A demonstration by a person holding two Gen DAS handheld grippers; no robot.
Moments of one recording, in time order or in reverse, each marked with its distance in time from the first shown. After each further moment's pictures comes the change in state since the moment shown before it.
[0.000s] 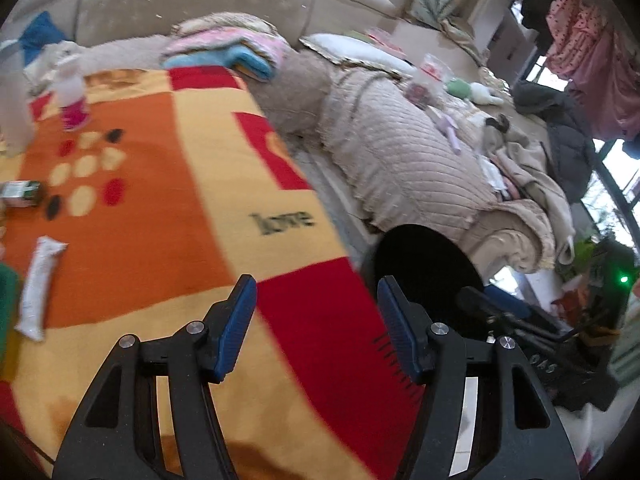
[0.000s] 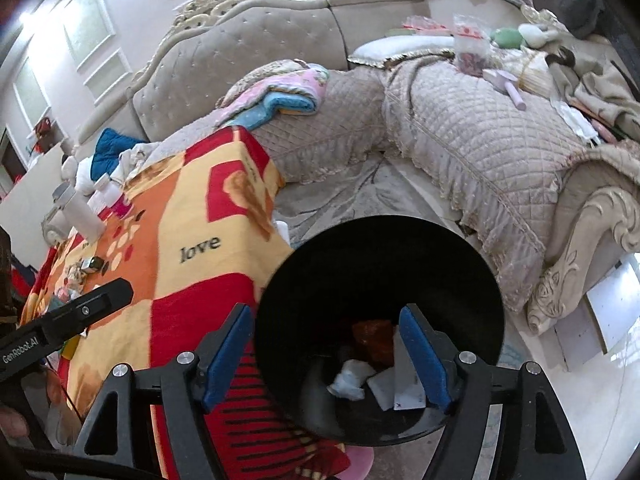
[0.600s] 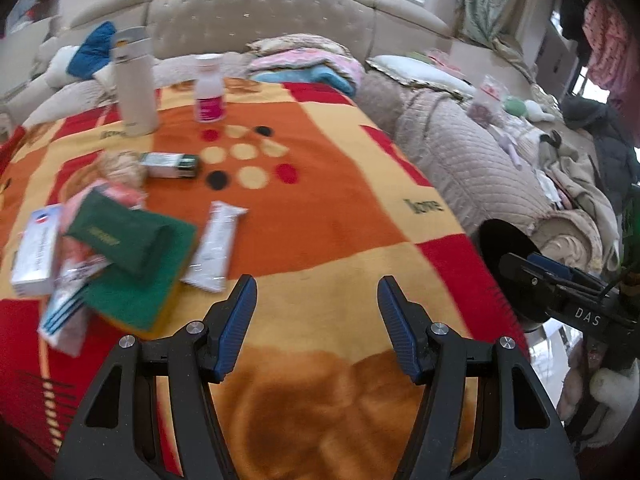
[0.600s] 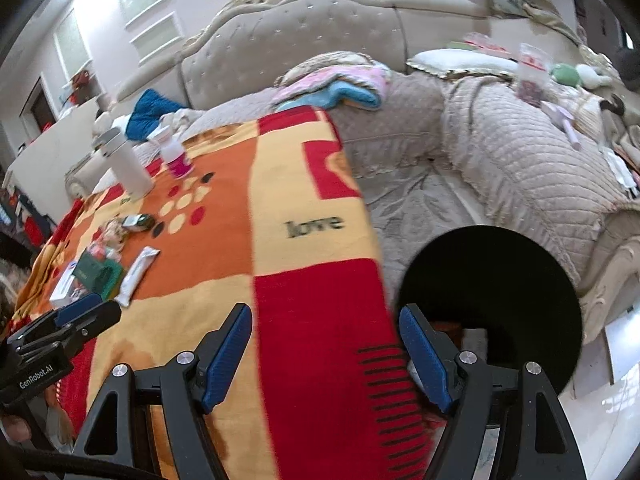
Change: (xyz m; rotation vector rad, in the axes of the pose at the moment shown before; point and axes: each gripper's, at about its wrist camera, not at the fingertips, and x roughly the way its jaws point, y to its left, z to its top) left arm -0.081 0.102 -0.049 -0.036 -0.077 0.218; right arm 0.006 0.110 -0.015 -0.166 0.028 0.070
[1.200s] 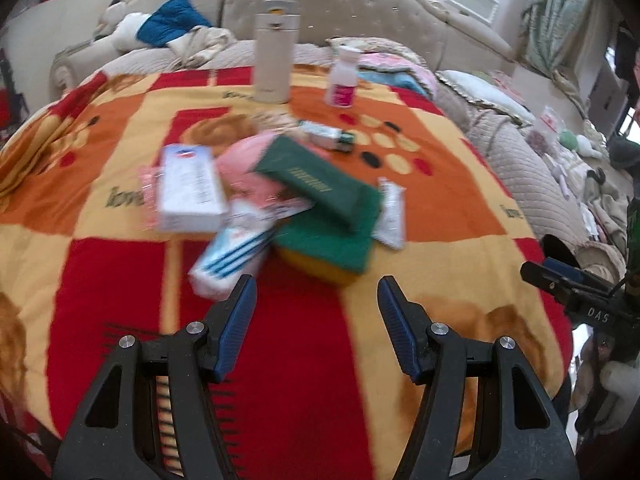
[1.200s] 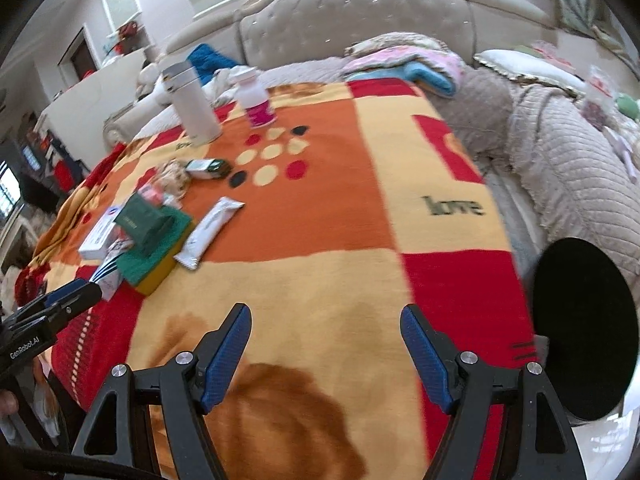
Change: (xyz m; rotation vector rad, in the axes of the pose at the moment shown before) left arm -0.052 0.123 -0.039 -0.156 0.011 0.148; right arm 0.034 0.097 -0.011 -0.145 0.097 0.113
